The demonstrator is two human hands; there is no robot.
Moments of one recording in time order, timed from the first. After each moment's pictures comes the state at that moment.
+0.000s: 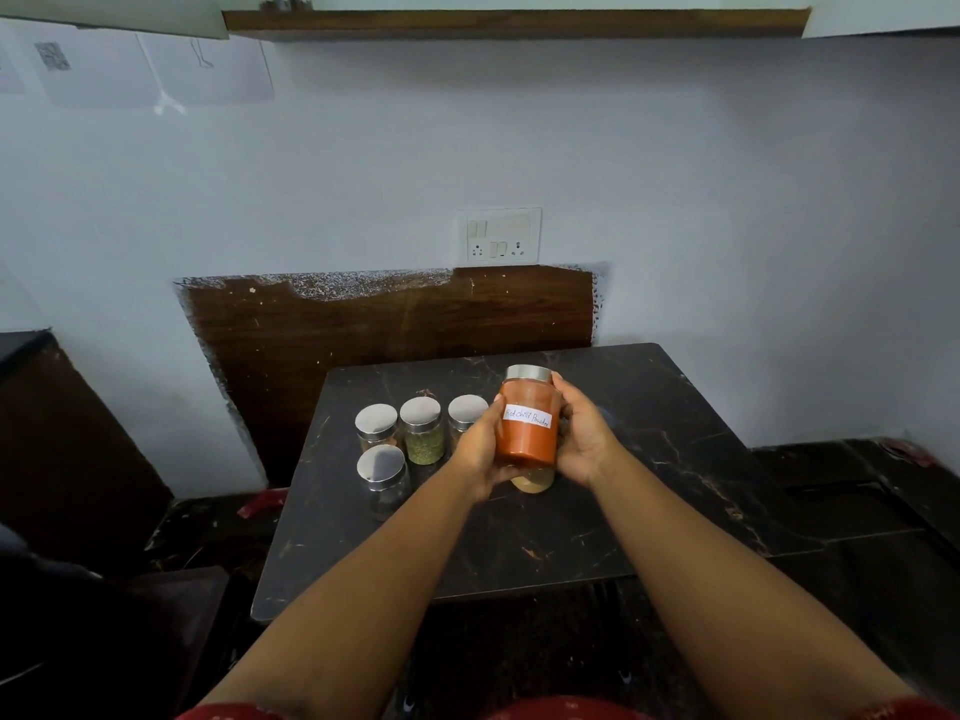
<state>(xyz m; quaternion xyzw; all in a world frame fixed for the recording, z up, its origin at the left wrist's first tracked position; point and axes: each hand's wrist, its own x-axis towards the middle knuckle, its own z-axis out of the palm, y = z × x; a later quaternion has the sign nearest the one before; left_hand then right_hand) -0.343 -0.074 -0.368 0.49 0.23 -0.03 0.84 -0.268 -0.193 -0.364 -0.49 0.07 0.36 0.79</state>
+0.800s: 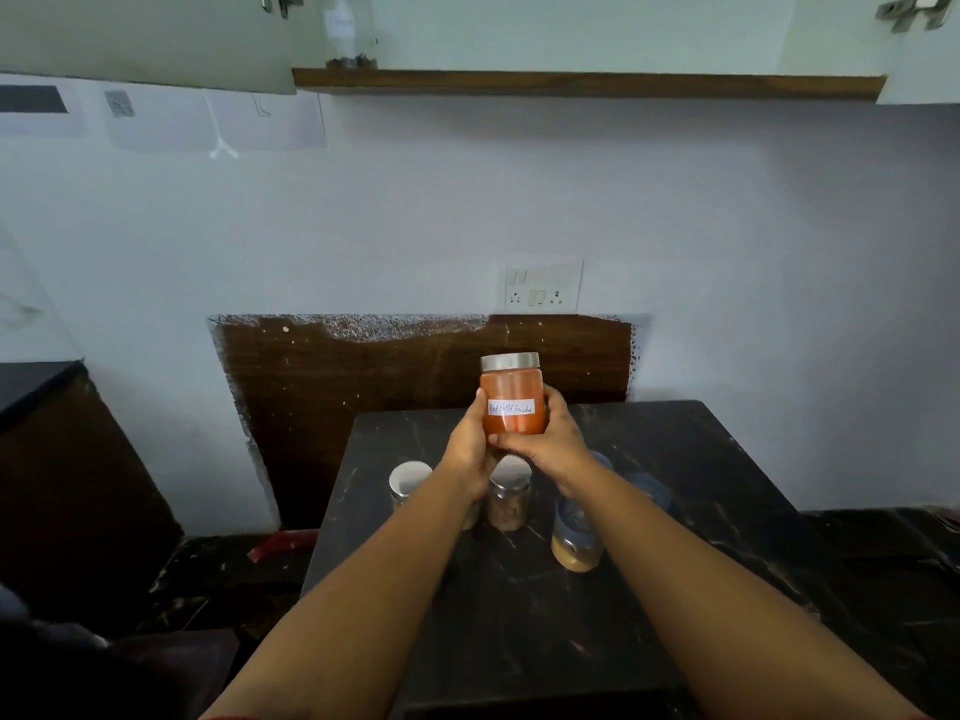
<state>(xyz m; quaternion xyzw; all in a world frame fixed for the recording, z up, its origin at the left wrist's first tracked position) -0.303 0.025 -0.331 0.49 0.18 0.08 0.85 -0.243 -0.081 -0.334 -0.78 -0.16 0.14 0.59</state>
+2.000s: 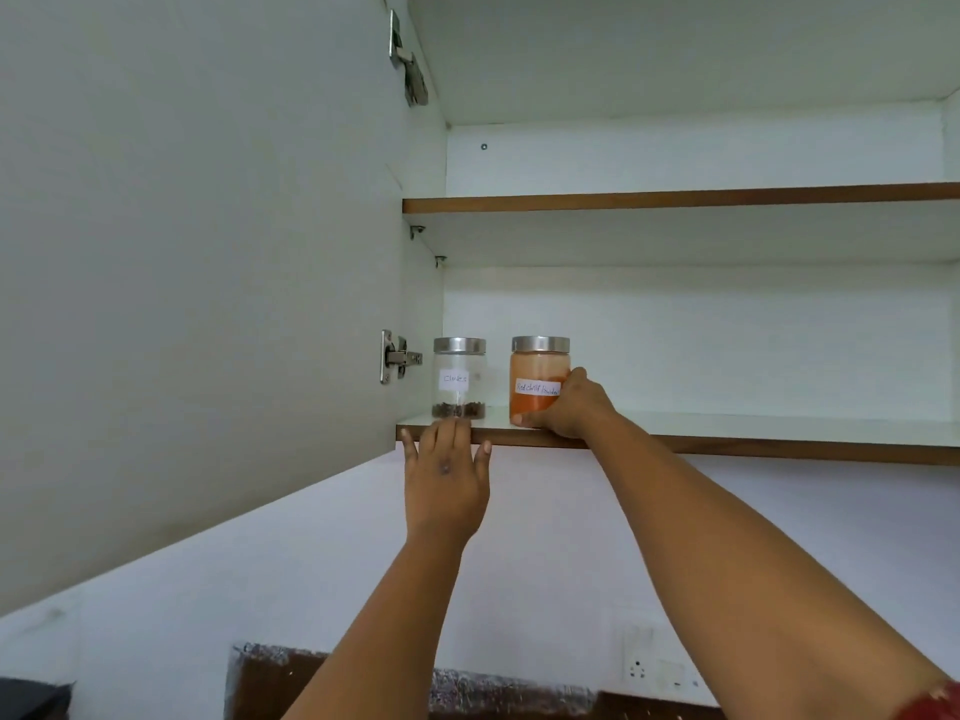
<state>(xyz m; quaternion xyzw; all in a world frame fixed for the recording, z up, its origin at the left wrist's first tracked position) -0.128 0.295 -0.028 0.81 0.22 0.54 -0.02 -0.006 0.179 0.075 -0.85 -0.32 -0.13 0.39</state>
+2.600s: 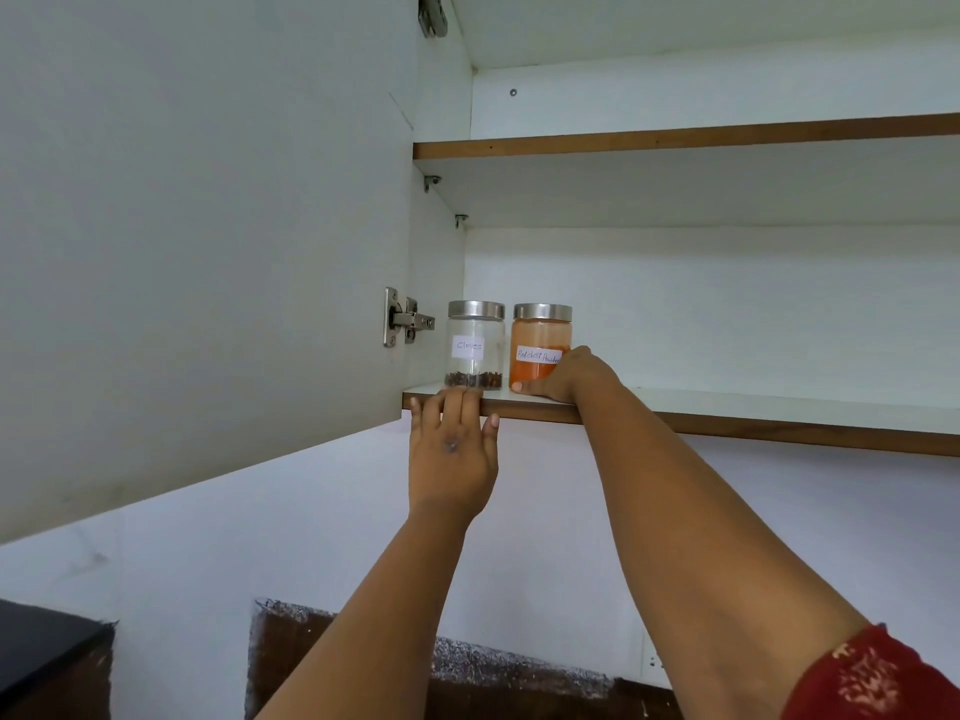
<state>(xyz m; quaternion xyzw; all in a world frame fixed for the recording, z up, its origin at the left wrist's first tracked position) -0.107 0.314 -0.038 0.78 0.23 0.58 -0.03 0.033 0.231 0.080 -0.87 -0.31 -0.07 0.36</state>
